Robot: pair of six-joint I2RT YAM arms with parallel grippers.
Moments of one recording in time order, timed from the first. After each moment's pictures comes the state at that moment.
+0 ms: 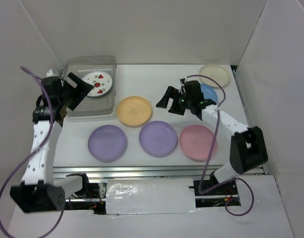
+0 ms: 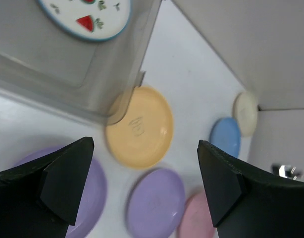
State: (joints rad) left arm 0.10 1.17 1.25 -0.56 0.13 -0.79; right arm 0.36 1.48 1.03 -0.18 -0.40 0.70
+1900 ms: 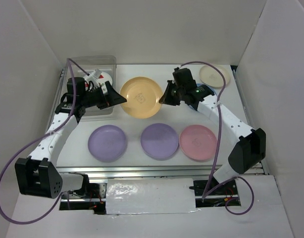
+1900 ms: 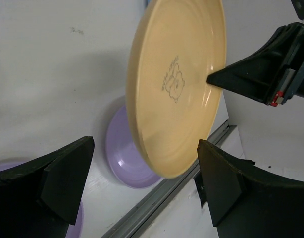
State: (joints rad) left arm -0.08 1.26 1.08 -0.30 0.69 -0.54; right arm 0.52 1.55 1.46 -0.61 -0.08 0.70
